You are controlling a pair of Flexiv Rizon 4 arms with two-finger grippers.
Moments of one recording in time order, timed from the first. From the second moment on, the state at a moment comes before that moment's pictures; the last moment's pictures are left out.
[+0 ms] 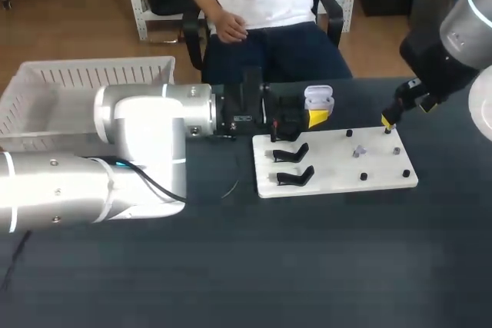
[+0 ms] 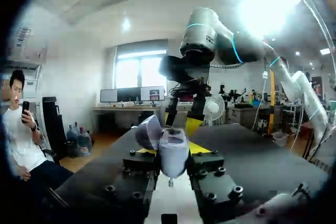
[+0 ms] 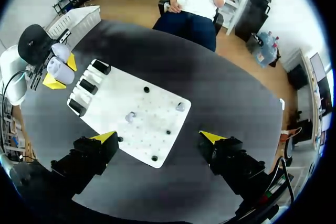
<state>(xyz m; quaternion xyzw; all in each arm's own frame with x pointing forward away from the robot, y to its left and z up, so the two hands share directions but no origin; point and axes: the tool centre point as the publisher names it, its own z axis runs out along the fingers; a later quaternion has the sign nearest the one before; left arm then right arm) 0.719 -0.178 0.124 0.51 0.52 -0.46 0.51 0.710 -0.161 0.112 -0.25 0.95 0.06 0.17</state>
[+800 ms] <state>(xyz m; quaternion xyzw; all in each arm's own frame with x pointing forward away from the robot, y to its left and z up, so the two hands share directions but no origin) 0.719 -0.171 0.117 0.52 0.52 -0.46 0.50 0.713 -0.179 0.088 -0.24 0.96 0.03 0.13</state>
